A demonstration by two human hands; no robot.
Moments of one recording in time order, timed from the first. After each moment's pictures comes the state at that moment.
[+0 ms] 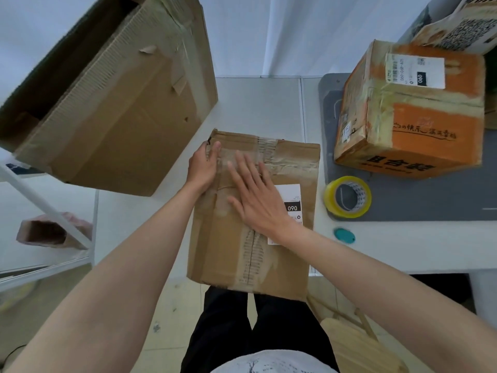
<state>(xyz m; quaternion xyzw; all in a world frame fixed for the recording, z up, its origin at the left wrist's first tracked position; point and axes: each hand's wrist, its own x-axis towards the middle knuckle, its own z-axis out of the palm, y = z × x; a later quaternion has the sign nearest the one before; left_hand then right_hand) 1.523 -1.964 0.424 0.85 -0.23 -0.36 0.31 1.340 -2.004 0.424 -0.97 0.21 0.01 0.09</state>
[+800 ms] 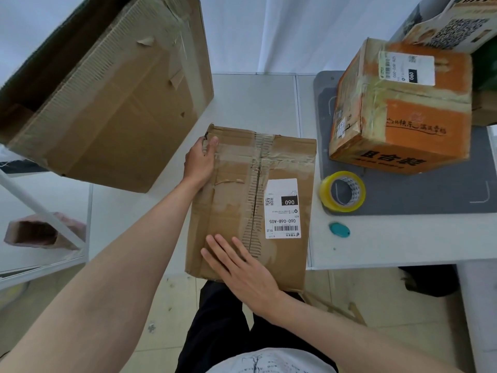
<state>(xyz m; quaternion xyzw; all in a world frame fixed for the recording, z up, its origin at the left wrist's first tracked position) 1.525 -1.965 0.414 0.85 -0.23 -0.35 0.32 1.263 -1.861 0.423 -1.00 0.07 0.05 0.03</state>
